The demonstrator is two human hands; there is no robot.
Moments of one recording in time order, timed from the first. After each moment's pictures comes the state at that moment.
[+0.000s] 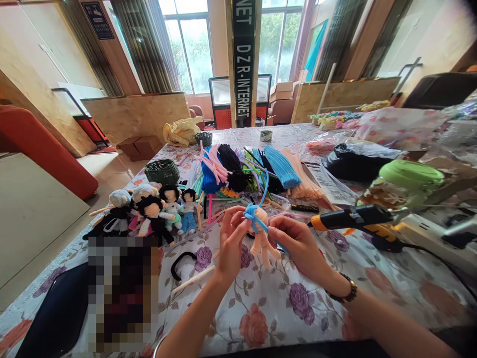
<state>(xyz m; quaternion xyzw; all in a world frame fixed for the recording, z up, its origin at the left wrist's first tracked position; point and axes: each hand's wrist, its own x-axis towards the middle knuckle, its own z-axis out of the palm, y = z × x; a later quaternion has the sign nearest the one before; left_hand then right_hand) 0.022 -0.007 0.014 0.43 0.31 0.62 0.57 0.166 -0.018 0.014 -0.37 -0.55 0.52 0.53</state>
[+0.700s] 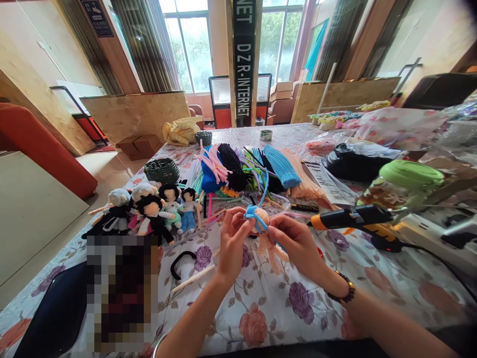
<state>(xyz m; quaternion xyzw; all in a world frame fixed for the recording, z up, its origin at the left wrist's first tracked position) 0.025 -0.008 0.013 0.42 0.33 0.63 0.56 0.163 -0.018 0.013 -0.39 -0.59 0.47 0.53</state>
